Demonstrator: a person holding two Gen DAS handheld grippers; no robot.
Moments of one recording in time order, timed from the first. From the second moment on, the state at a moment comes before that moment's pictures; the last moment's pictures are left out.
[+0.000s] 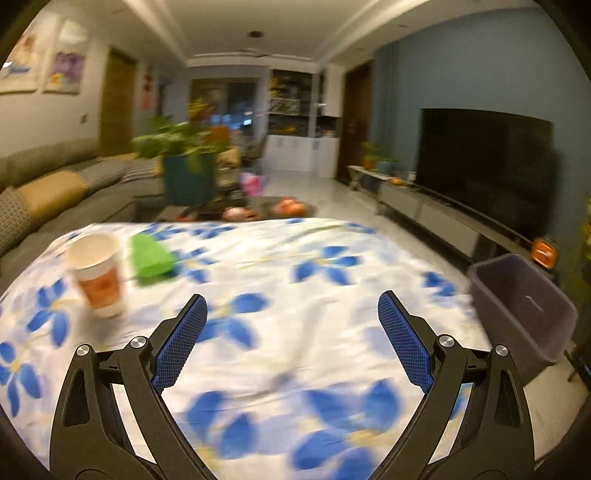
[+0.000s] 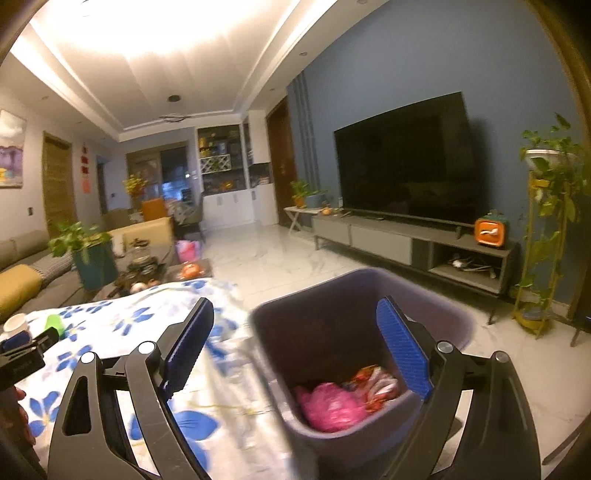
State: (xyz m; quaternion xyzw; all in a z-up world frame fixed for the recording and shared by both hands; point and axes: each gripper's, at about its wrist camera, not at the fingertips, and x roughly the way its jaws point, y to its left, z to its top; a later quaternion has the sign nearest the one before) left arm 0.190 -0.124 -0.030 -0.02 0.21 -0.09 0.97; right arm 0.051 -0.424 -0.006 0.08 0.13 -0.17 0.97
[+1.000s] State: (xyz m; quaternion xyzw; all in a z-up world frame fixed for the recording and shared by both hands) left arm 0.281 0.042 -0.055 -0.06 0.28 0.04 0.96; right arm 0.169 -0.213 -0.005 0.04 0.18 0.04 0.98
